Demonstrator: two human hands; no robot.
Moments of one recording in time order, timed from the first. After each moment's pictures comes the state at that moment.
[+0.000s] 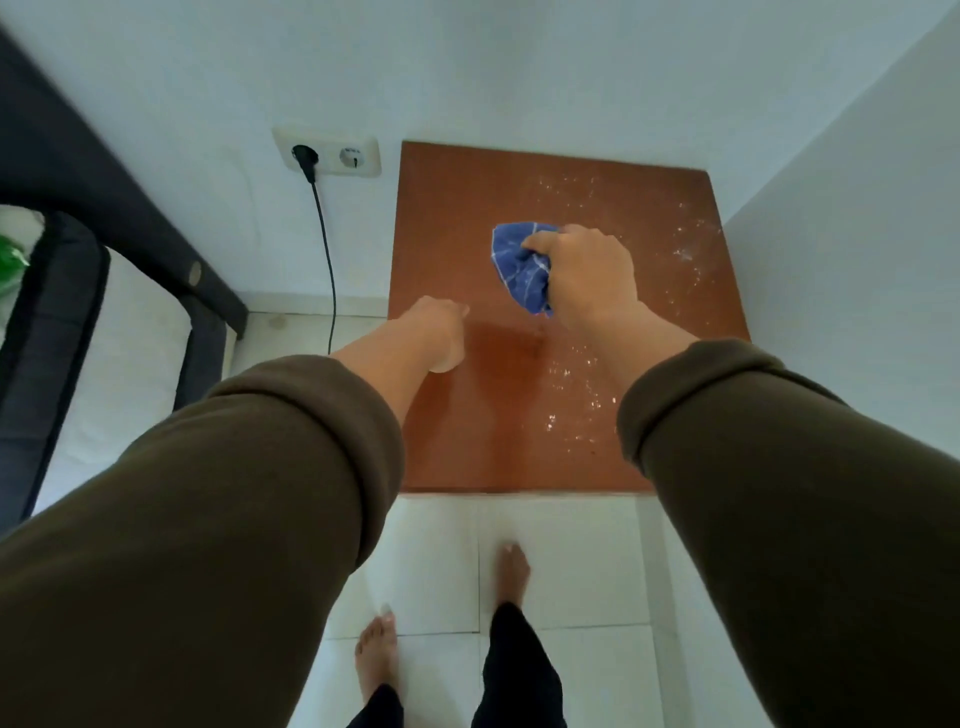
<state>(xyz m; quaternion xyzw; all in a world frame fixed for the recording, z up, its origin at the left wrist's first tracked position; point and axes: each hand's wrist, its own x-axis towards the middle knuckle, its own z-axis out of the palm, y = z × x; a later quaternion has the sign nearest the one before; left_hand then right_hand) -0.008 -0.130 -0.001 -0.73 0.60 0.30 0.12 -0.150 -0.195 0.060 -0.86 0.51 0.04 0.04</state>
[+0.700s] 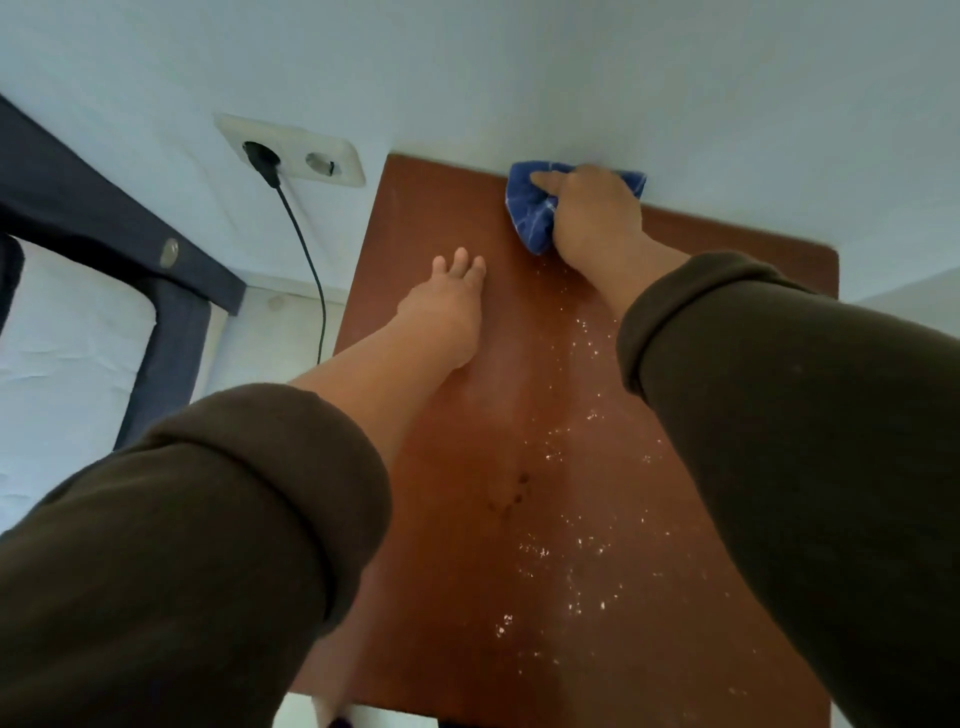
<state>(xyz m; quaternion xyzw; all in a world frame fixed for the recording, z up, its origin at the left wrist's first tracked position) 0.004 -0.320 -0.062 -0.79 0.52 0.30 0.11 -0.082 -0.447 -0.028 -0.88 0.45 0.15 0.05</state>
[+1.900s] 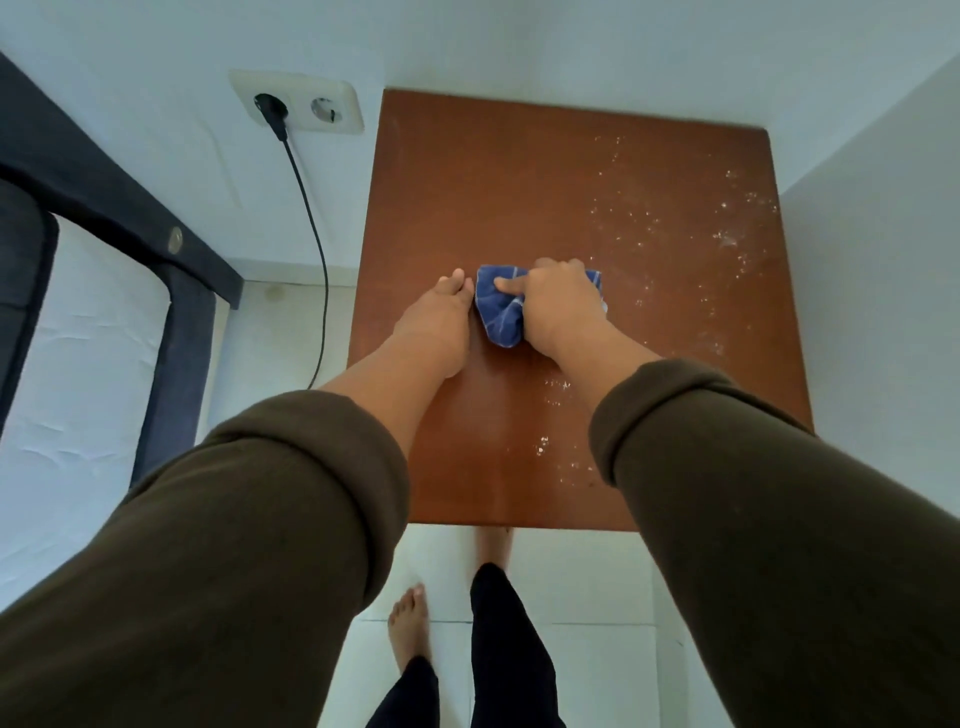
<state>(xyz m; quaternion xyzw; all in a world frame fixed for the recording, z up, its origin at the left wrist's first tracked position) -0.031 -0.176 -0.066 -0.76 0.58 0.29 0.08 -0.150 -0.232 -0.019 -0.87 0.44 0.23 0.04</state>
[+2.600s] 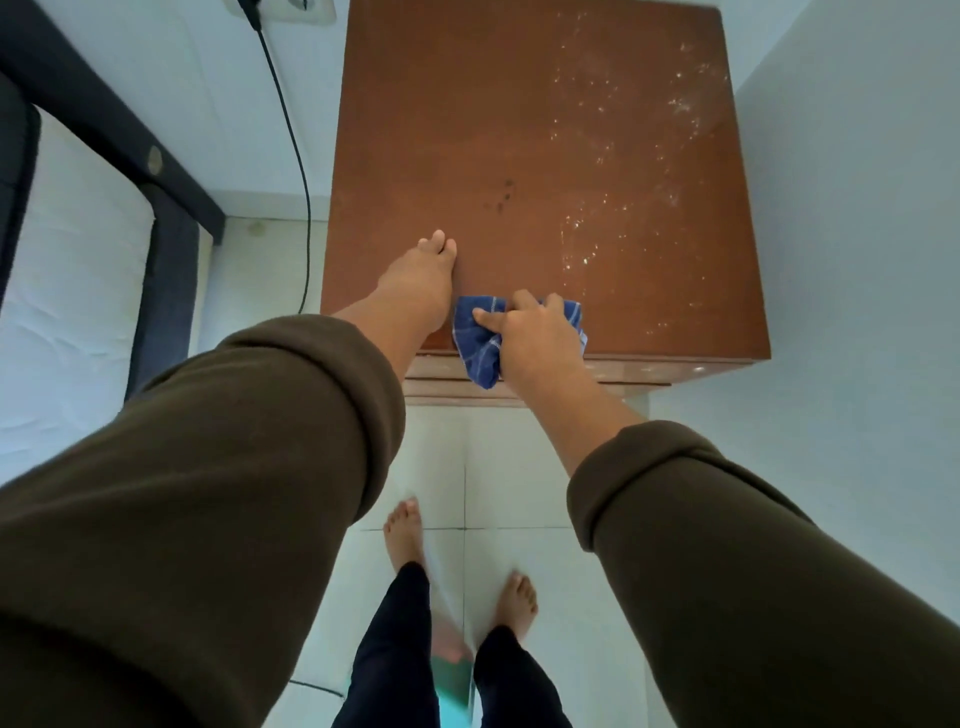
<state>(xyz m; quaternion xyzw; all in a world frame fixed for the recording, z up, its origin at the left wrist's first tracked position) -0.092 -0.061 -0.068 -0.75 0.60 0.25 0.12 -0.235 -0.042 -0.026 -0.85 0.46 0.22 0.13</state>
